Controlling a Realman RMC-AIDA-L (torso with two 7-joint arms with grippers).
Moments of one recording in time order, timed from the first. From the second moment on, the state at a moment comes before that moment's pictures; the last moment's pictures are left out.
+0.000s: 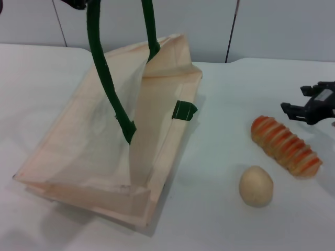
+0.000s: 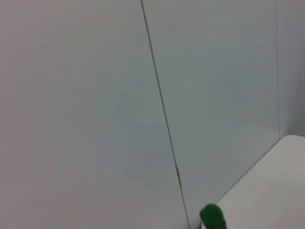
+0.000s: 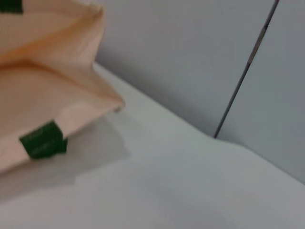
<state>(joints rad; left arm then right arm) -0.40 -2.03 1.06 2.03 -0.94 -1.46 0.68 0.33 2.02 -1.41 -1.36 -2.34 -0.92 2.20</state>
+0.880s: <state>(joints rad) -0.41 -2.03 1.06 2.03 -0.95 -1.47 0.70 0.33 2.02 -1.43 -1.43 -2.46 -1.11 2.26</state>
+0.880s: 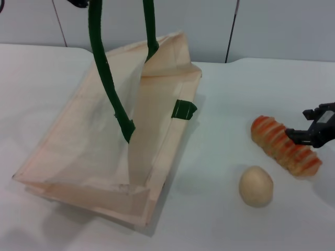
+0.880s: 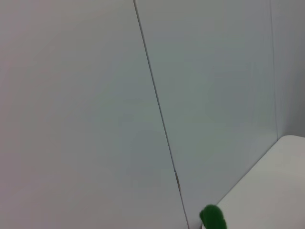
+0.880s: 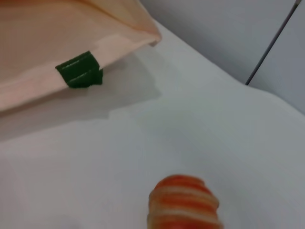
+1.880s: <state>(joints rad) -0.42 -2.03 1.05 2.03 -0.94 -1.47 0.70 0.36 2.03 -1.44 -1.33 -2.50 -1.16 2.26</state>
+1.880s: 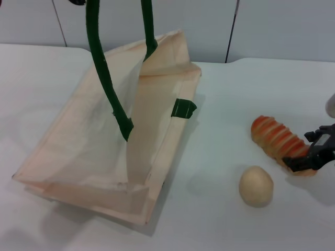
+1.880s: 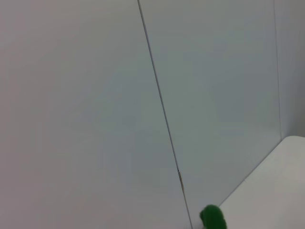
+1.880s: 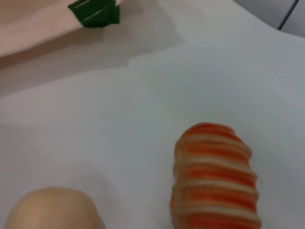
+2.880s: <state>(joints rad) -0.42 -2.03 1.05 2.03 -0.94 -1.48 0.70 0.39 2.03 -1.44 -1.28 -2.58 -1.12 2.32</state>
